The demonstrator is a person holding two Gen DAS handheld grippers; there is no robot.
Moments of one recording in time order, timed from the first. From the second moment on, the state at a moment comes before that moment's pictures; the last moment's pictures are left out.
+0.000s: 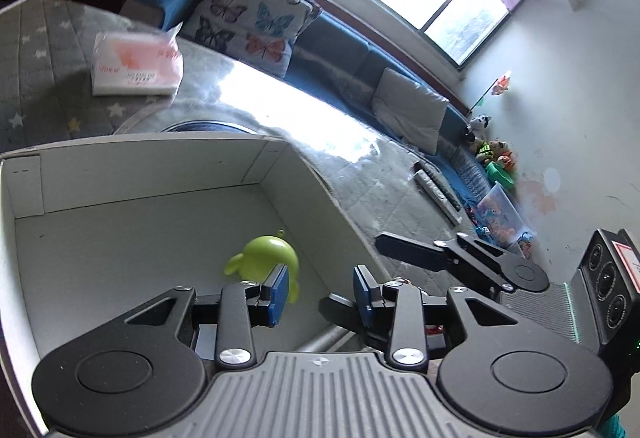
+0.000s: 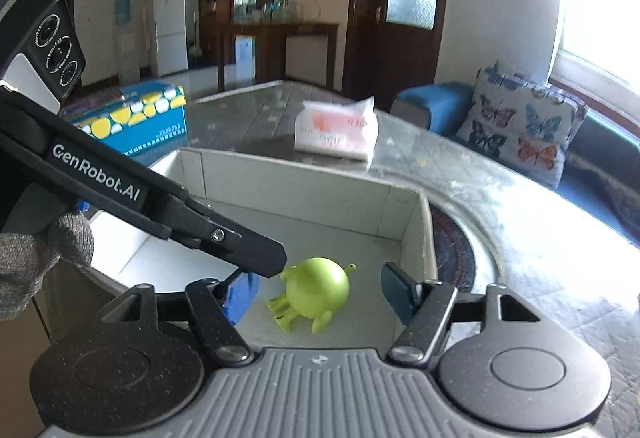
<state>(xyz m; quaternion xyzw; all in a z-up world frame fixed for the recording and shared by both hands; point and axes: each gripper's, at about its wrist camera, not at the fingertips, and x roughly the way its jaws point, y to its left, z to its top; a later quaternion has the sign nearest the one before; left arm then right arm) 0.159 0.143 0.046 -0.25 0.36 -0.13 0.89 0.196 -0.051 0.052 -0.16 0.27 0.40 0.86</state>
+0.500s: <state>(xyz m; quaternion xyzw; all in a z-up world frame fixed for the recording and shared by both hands) 0.106 0.099 0.041 -0.21 0.34 -0.17 0.90 0.138 -0.116 0.035 -0.11 0.28 0.37 0.88</state>
